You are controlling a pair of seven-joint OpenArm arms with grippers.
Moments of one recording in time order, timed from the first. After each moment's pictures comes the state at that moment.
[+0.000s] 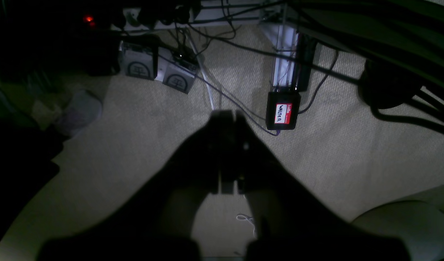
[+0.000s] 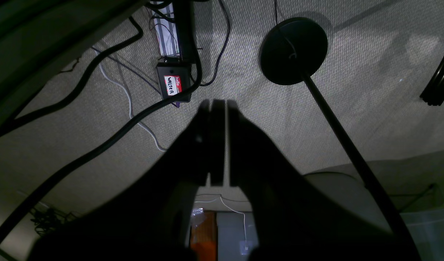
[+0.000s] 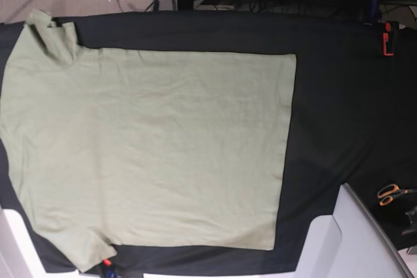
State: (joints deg) left arm 10.2 -3.4 0.8 9.0 0.2 -1.5 -7.5; right arm -8.4 0.7 1.4 13.3 -2.6 0.2 -5.5
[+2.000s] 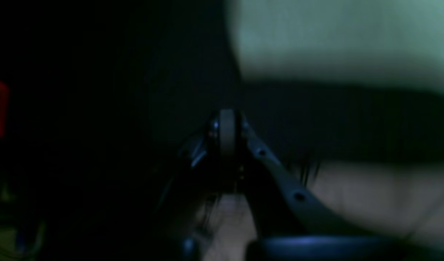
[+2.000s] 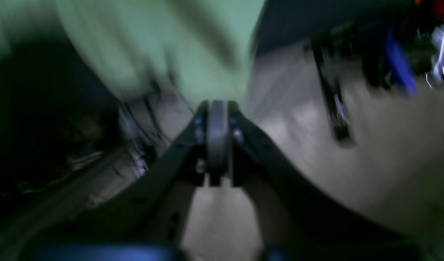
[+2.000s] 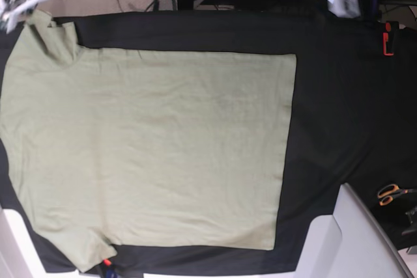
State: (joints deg) left arm 50.8 -16.6 -6.7 98.6 -22.5 -1.3 -6.5; right arm -44.0 0.7 28.0 108.7 11.7 7.3 -32.3
